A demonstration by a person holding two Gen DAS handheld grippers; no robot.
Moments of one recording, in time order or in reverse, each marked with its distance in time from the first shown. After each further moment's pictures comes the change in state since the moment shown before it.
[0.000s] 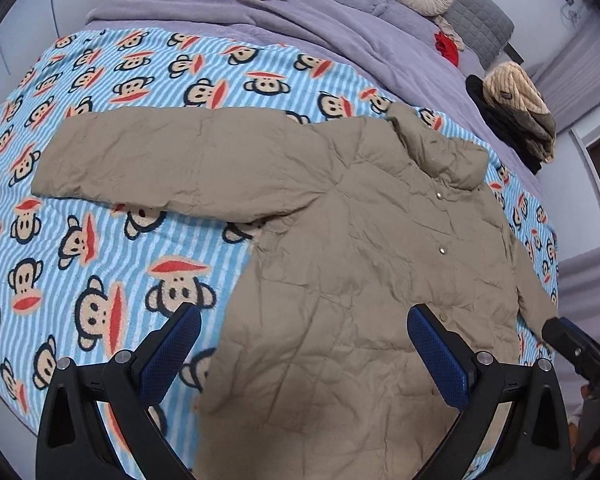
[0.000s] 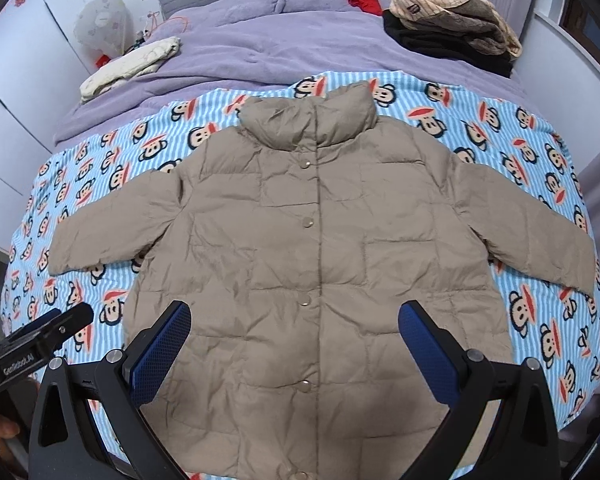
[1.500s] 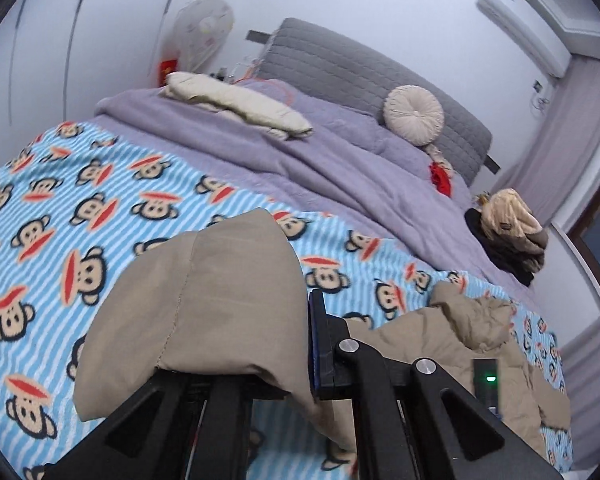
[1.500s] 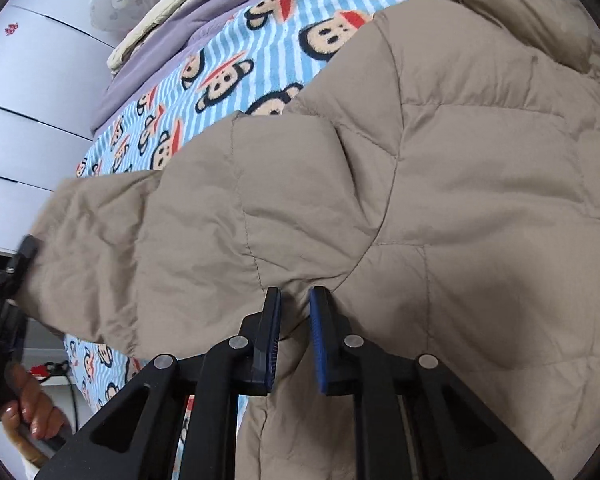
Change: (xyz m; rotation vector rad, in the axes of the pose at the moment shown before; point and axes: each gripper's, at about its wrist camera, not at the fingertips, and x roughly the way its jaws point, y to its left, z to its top) left arm -0.004 0.108 0.133 0.072 -0.493 -0.136; right arm 0.270 0.150 0.062 0.109 0.215 0.318
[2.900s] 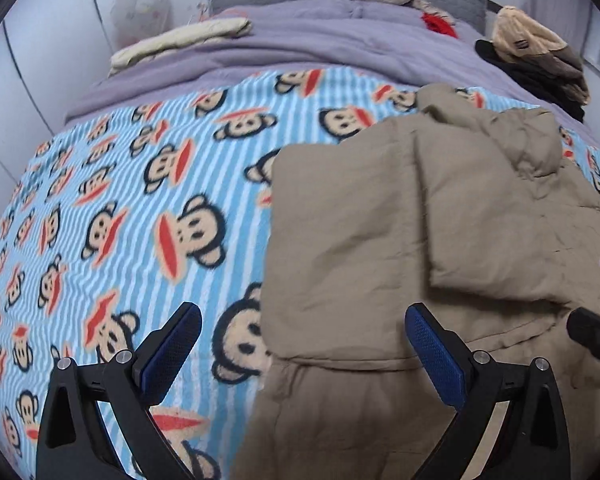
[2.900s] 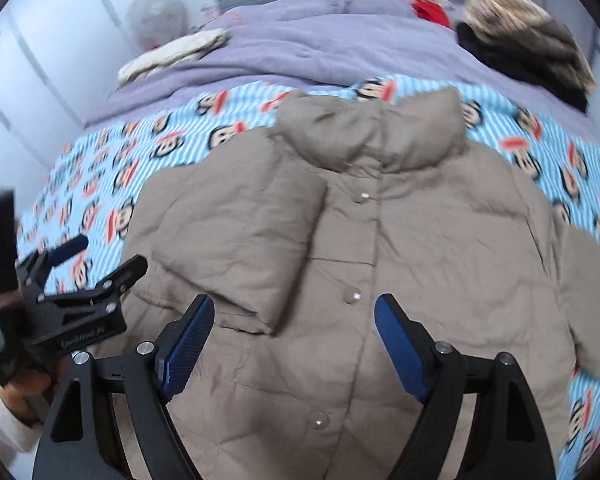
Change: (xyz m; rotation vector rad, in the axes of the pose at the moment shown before) left arm 0.088 -0.131 -0.131 0.284 0.357 0.321; right arm -0.155 -0.069 -0.047 -0.446 -0.243 -0.315
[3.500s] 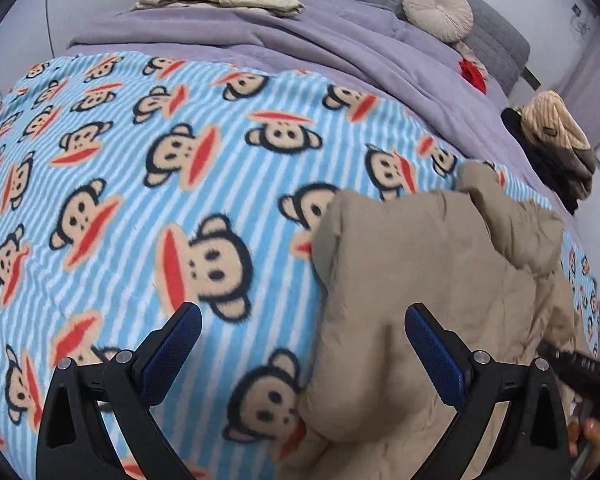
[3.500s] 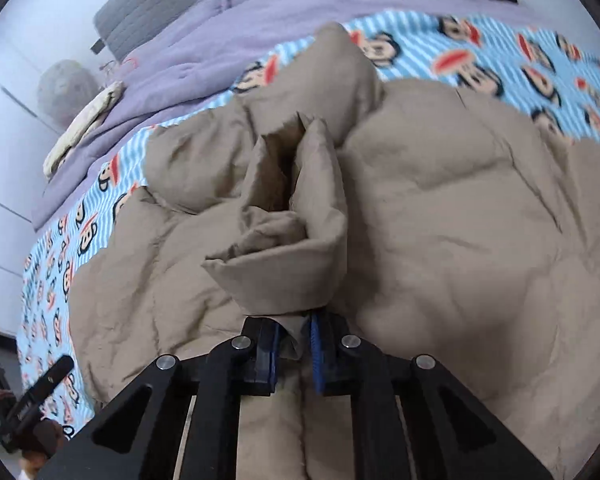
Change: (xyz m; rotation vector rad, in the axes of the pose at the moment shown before) left arm 0.020 0.061 0.055 -0.255 0.010 -0.179; right arm 0.060 -0.144 -0.005 0.661 0.032 0.090
